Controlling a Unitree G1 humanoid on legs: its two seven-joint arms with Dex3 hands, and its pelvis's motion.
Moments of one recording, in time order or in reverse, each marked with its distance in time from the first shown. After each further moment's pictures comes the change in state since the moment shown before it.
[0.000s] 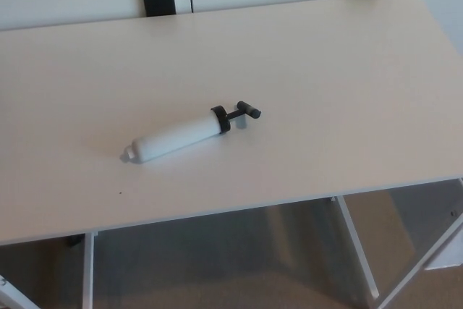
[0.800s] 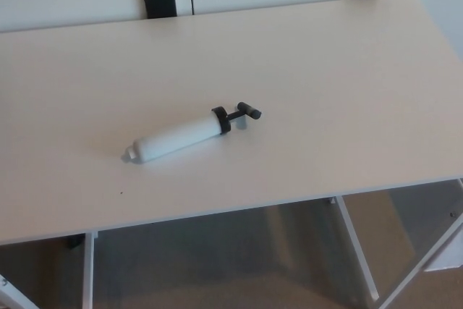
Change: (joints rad) left_arm 0.078 0.102 0.183 0.430 -0.291 -0.040 -0.164; right_arm 0.313 0.112 0.255 -0.157 -0.005 -0.240 0.056
